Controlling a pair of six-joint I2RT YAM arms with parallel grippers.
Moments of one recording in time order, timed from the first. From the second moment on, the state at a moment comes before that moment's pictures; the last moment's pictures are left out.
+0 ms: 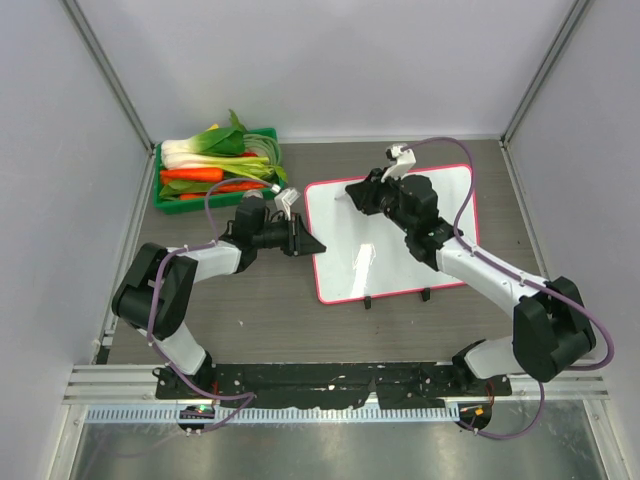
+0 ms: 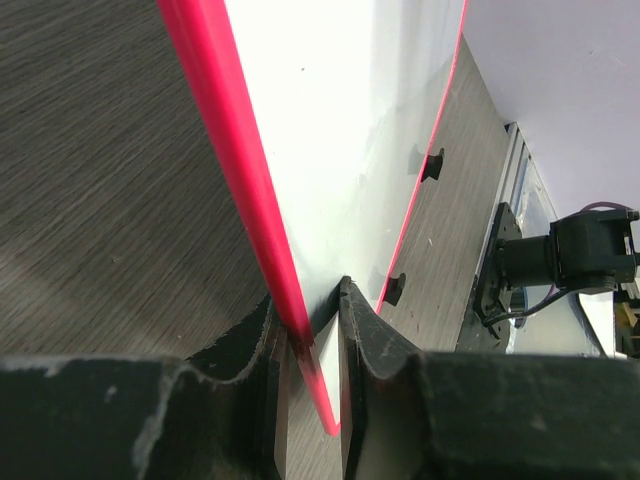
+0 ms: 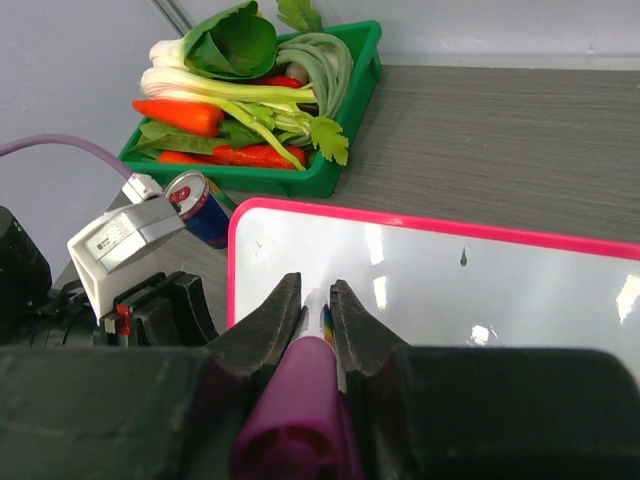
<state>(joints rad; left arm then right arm) -0.42 1.67 0.78 0.44 0.78 -0.48 0.52 1.38 0.90 0.35 -0.07 0.40</state>
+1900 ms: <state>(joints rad) -0.42 1.67 0.78 0.42 0.79 -0.47 0.52 1.37 0.82 0.39 -0.09 0.43</state>
